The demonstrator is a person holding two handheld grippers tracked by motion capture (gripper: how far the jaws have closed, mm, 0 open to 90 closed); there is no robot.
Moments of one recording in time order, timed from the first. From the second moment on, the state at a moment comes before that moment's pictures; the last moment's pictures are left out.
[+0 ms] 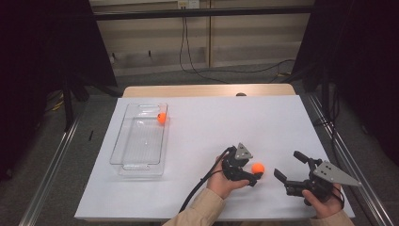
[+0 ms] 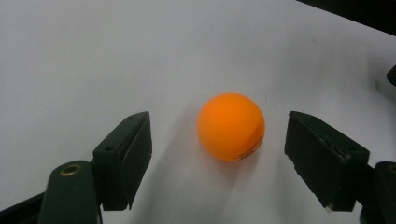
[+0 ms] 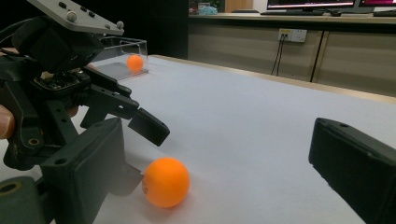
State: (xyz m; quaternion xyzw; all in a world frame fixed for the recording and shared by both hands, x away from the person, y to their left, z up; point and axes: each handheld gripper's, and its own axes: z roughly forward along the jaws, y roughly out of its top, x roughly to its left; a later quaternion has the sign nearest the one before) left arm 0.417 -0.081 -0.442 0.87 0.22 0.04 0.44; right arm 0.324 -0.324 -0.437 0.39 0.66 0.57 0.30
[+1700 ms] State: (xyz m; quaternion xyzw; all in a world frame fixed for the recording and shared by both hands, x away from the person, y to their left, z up) left arm 0.419 -0.091 -0.448 0.88 0.20 0.03 0.44; right arm 0.324 -0.326 -0.437 0.39 0.66 0.57 0.30
